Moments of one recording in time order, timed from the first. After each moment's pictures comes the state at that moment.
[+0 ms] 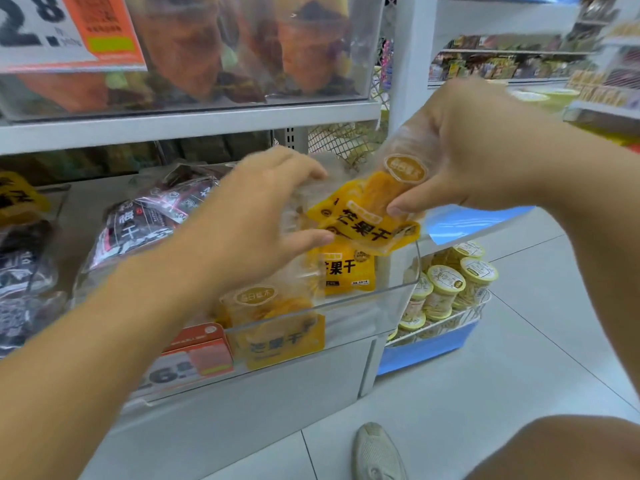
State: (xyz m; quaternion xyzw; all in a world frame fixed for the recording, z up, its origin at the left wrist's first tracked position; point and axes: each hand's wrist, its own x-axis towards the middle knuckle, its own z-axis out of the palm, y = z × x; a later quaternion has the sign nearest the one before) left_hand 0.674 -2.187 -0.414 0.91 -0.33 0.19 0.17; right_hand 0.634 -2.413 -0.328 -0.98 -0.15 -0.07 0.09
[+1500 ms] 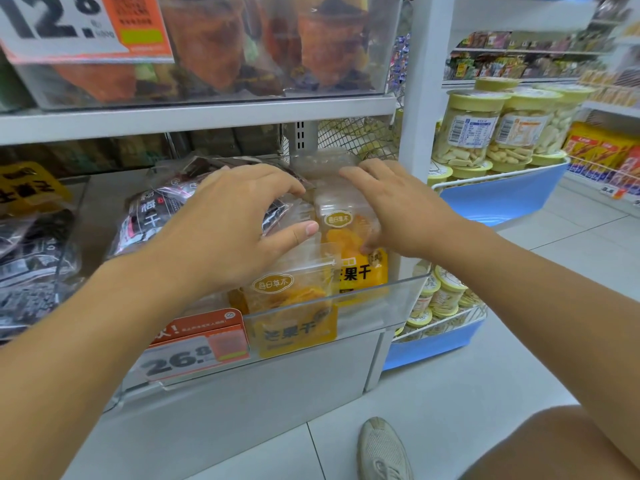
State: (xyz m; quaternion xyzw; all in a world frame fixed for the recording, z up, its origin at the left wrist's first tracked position) left_hand 0.665 -2.156 -0.423 0.93 -0.29 0.19 0.14; right_hand 0.706 -2.396 -0.441 -0.97 -0.19 -0.13 -0.02
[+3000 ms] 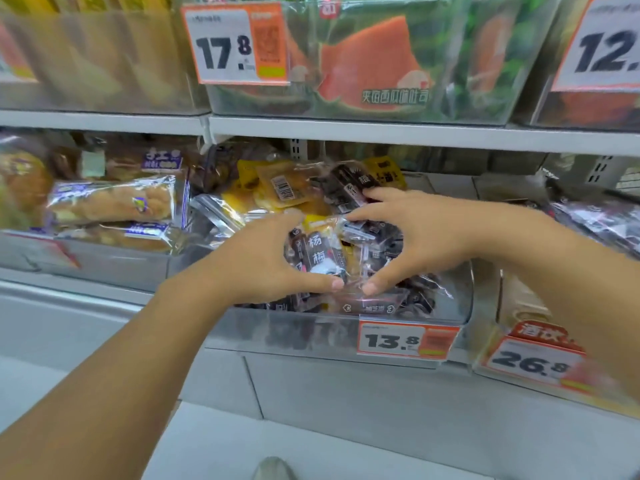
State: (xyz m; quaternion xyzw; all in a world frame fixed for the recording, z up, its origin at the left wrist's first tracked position) left_hand 0.531 -1.853 -0.437 0.97 0.10 0.05 0.22; right_hand 0.658 -2.044 -0.396 -0.89 -0.45 0.11 0.00
